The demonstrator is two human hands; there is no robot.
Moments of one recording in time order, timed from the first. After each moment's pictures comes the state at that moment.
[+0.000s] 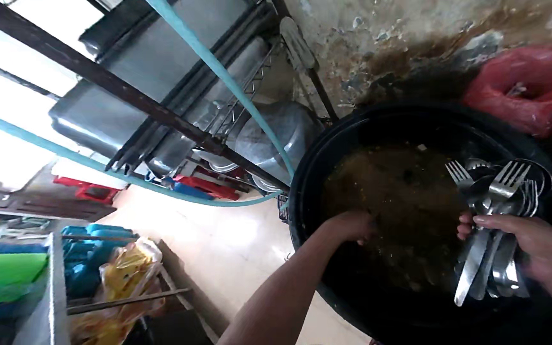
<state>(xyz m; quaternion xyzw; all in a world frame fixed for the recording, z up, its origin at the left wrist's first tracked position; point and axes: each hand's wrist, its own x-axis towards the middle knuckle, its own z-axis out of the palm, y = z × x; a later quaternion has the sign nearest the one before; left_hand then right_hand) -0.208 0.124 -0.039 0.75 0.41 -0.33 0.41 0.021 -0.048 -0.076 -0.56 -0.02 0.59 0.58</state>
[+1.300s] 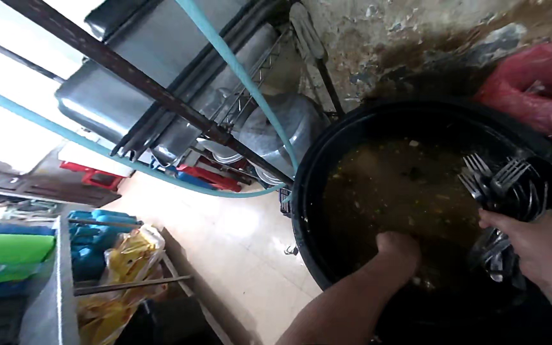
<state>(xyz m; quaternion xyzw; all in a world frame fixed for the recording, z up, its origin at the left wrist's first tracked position) -0.141 0.028 -0.099 0.74 0.45 -0.43 0.26 0.012 -0.042 -0.084 -0.78 -0.13 0.36 0.50</state>
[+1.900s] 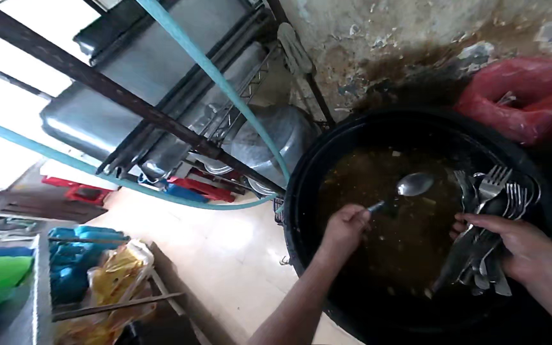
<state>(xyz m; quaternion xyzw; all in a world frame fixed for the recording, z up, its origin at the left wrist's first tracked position) -0.219 0.083 -0.022 0.66 0.56 0.07 0.50 0.022 -0.037 -0.079 -0.61 0.08 0.54 0.58</state>
